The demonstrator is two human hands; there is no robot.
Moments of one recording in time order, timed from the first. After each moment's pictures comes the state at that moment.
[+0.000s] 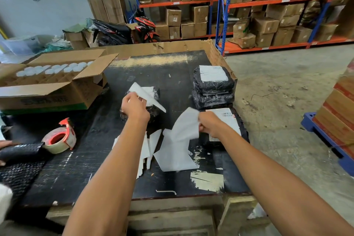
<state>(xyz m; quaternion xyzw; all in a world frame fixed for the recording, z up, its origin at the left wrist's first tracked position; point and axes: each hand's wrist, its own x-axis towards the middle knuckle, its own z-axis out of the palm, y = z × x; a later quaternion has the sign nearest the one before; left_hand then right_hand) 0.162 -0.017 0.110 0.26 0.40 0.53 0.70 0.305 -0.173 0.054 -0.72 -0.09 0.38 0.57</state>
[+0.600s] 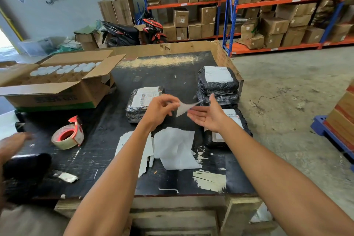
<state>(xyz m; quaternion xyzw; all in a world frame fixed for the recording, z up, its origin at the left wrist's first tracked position) 0.157 -0.037 0.092 0.80 0.18 0.29 0.49 0.314 -0.174 0.075 -0.48 -0.02 0.54 0.69</state>
